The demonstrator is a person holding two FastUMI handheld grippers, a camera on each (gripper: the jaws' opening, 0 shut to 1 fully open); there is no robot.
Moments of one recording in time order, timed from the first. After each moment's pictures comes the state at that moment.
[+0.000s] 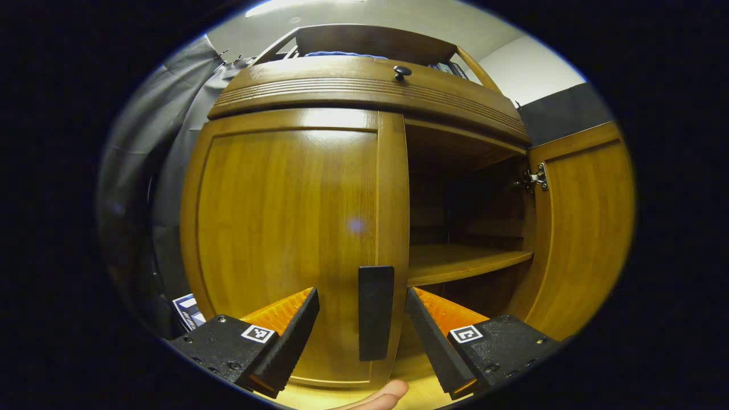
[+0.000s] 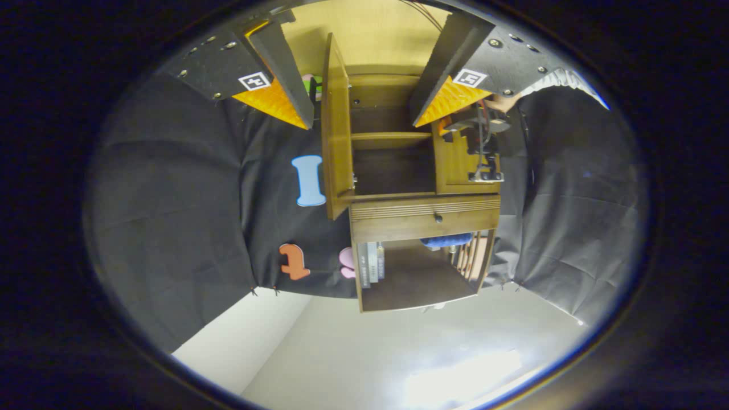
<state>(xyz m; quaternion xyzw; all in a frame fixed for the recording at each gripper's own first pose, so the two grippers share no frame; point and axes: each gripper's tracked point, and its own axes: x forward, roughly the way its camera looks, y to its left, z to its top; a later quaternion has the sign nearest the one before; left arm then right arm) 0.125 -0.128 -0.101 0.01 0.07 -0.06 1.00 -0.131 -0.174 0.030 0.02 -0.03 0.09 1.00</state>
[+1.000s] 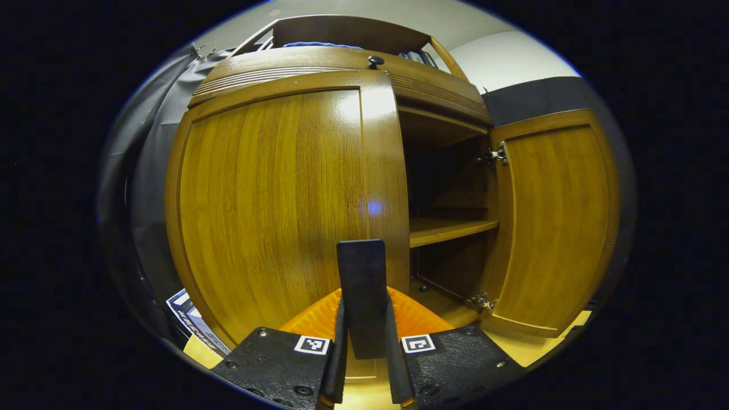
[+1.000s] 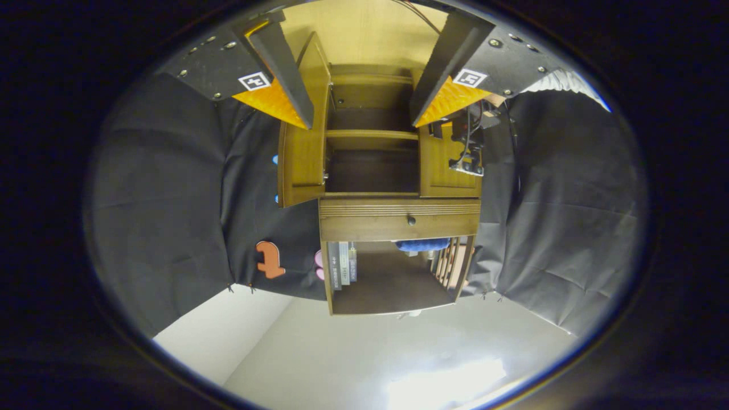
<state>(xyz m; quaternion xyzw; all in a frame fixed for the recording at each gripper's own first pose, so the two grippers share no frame) 0.058 -0.127 -0.110 0.02 0.11 -0.17 0.98 -0.126 -0.119 0.047 -0.01 -0.01 0.11 0.99</state>
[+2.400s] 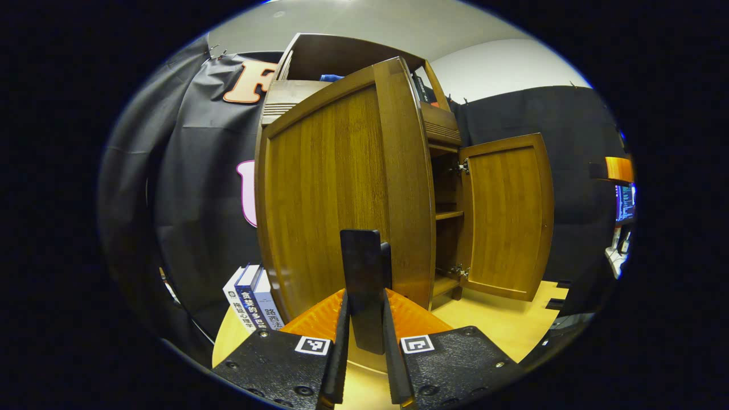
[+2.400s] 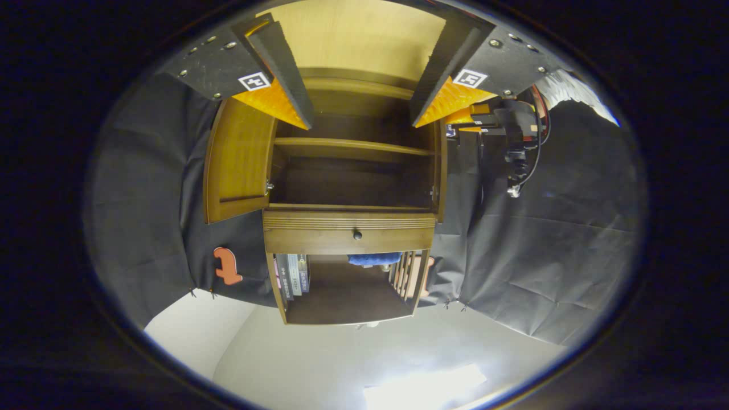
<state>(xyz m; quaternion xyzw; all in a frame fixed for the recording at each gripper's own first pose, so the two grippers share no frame) -0.072 -0.009 -0.078 0.03 0.11 -0.21 0.97 -0.144 -0.021 0.011 -0.02 0.01 0.20 0.98</state>
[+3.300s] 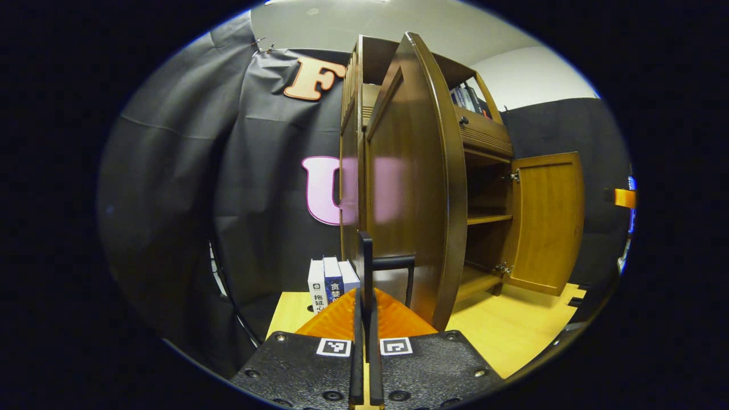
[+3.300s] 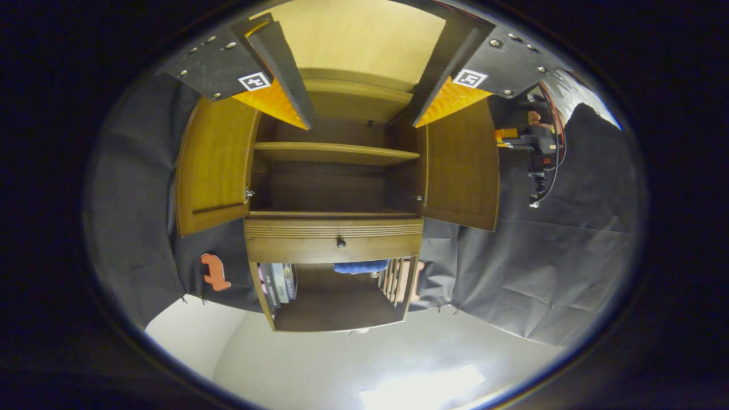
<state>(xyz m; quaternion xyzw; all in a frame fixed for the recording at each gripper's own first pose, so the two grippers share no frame) -0.068 0.139 -0.069 0.01 0.11 -0.13 0.98 -0.140 0.024 -0.007 -0.02 0.02 0.23 0.97</state>
